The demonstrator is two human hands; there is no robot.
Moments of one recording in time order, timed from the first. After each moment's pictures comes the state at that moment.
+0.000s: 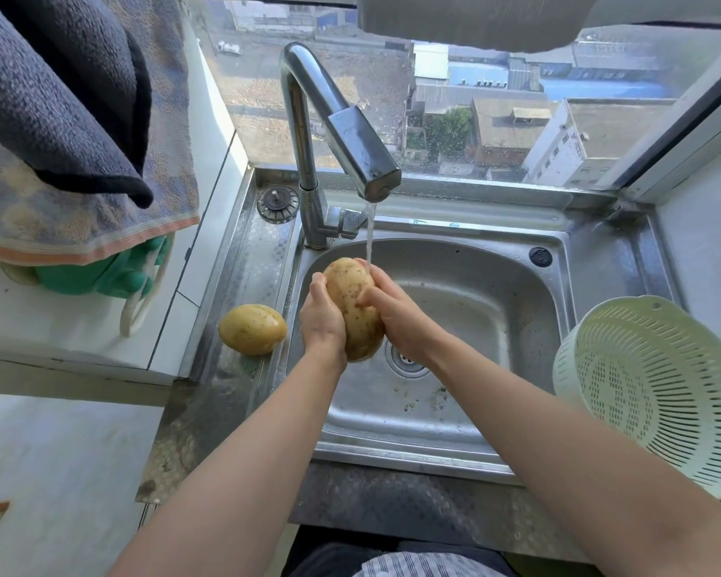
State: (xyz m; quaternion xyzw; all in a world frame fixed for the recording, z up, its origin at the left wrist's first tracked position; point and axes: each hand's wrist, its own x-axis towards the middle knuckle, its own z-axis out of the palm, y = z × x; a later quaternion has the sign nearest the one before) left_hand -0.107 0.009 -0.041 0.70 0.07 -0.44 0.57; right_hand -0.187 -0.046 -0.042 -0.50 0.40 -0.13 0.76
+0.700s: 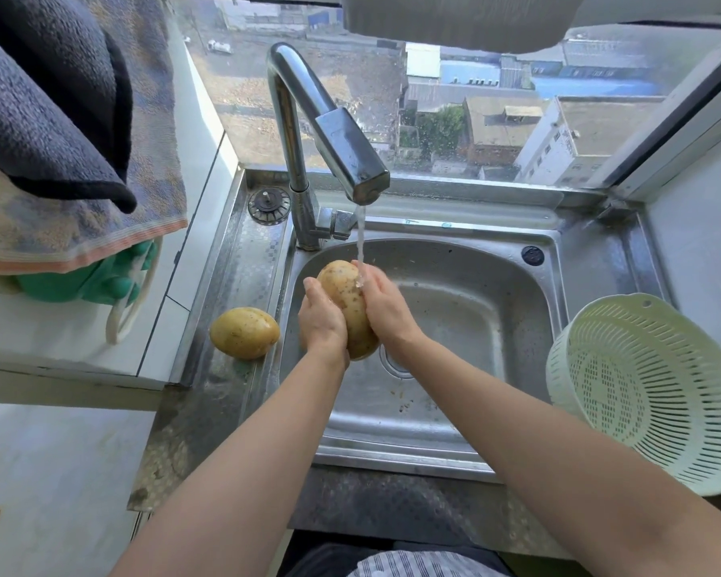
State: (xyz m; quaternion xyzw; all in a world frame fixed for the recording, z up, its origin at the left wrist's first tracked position) left_hand -0.109 -0.003 -0.055 0.71 0.09 -0.42 0.55; right_hand -0.175 -0.042 -0.041 -0.56 0.49 -0.20 0.63
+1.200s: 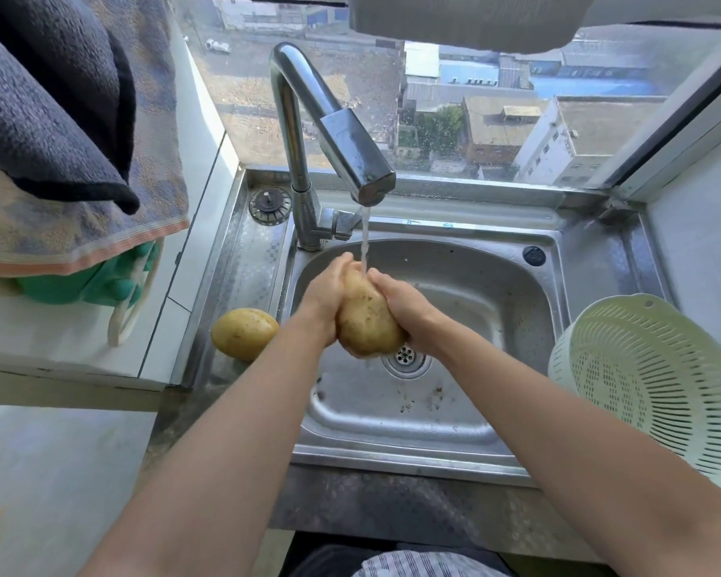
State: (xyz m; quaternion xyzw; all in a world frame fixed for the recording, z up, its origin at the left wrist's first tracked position) left_hand -0.082 -0.023 -0.041 0.66 -0.11 -0.55 0.50; right_hand -0.190 -0.064 -0.034 -0.46 0.52 -0.09 0.71
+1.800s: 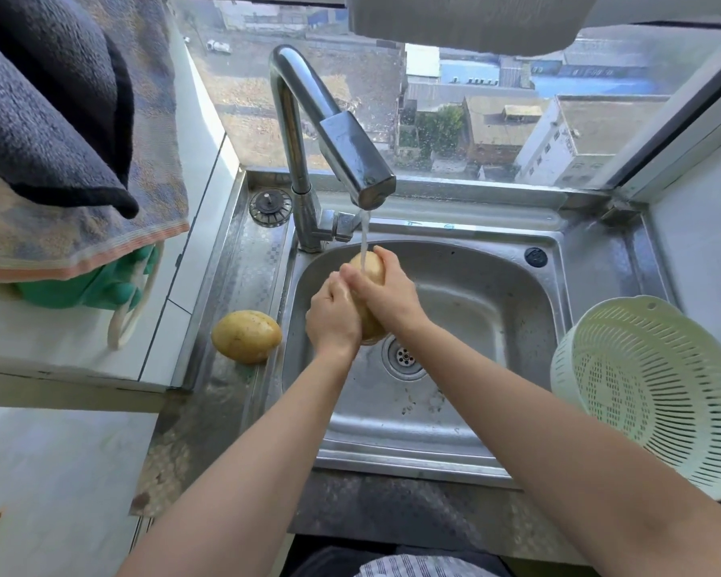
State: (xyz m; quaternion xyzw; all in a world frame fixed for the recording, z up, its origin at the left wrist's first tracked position) left_hand -0.112 -0.002 -0.037 0.80 -0.15 -0.34 0.48; right_hand -0.170 -0.065 -0.042 -0.61 0.55 -0.14 0.55
